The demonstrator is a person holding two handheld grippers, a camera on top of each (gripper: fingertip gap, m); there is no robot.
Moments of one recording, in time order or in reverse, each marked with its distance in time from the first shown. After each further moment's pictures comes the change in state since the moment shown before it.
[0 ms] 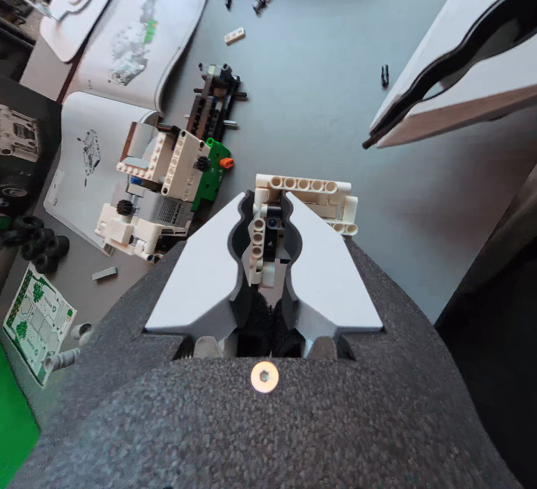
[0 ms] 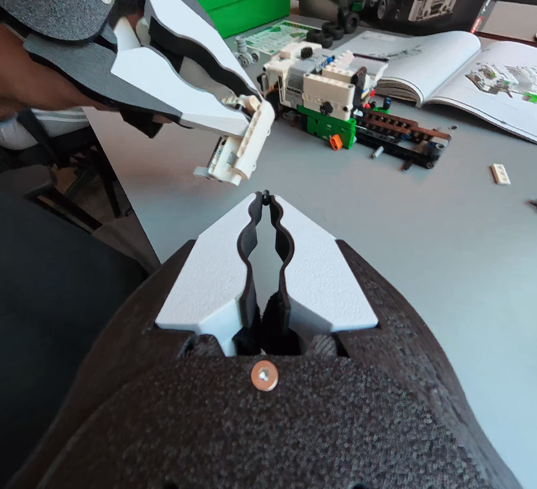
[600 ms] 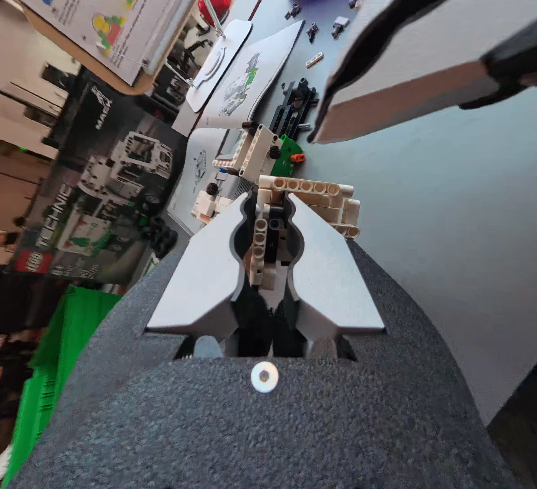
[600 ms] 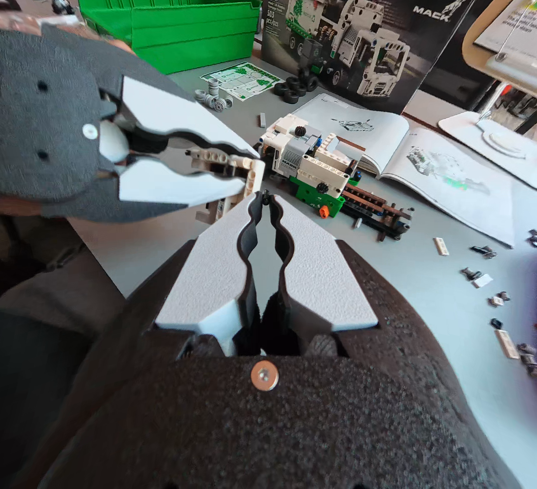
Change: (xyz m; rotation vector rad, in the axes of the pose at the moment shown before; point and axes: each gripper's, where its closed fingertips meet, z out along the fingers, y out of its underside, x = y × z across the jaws) left arm -0.034 0.014 -0.030 0.169 -0.350 0.168; right arm -0.027 -0.063 0.036 0.026 0.252 -0.160
